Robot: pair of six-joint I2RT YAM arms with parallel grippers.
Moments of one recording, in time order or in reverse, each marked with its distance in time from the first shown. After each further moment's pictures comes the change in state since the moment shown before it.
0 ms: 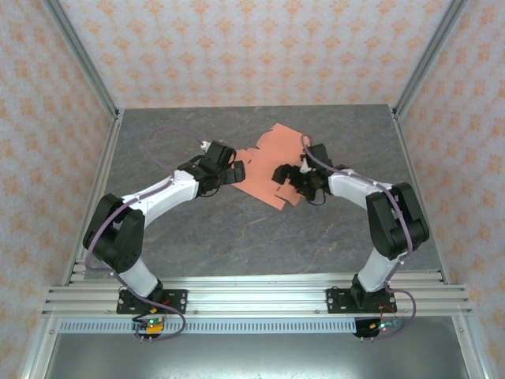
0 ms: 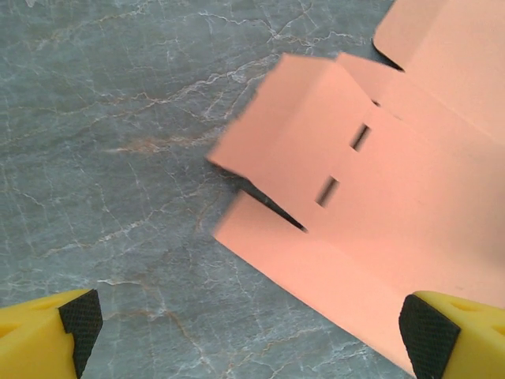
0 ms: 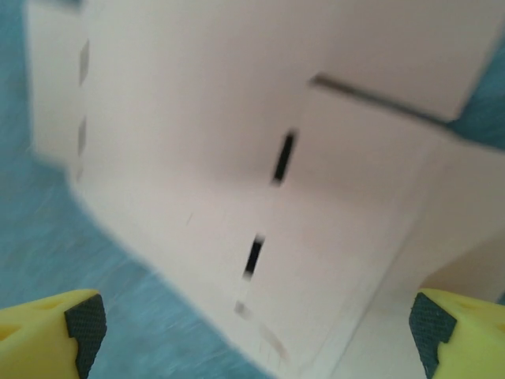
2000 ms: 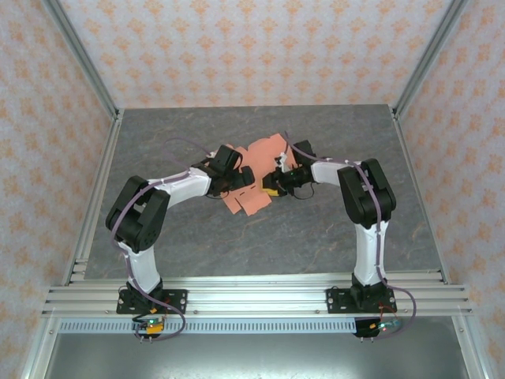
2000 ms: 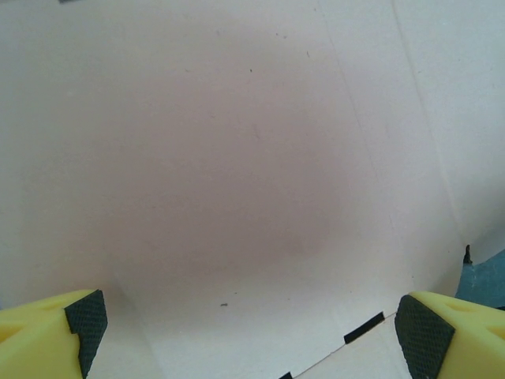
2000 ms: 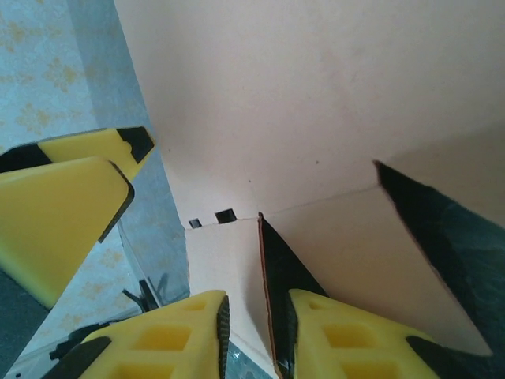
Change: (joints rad) left arm 0.020 0.214 0.019 0.111 0.221 -0.201; right arm -0.010 0.376 0.243 0.004 -0.545 -0.153
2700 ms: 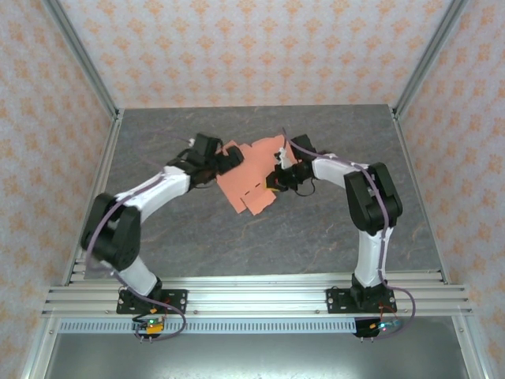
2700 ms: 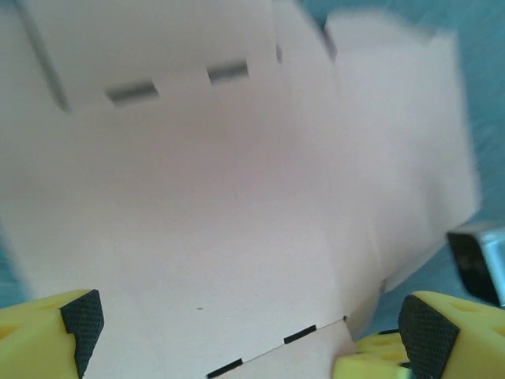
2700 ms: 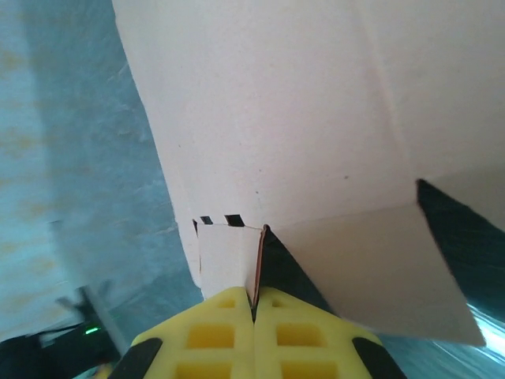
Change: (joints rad) left arm 0.109 -0.258 -0.031 0.011 0.040 -0.068; right arm 0.022 -0.119 0.058 -0.202 0.234 -0.173
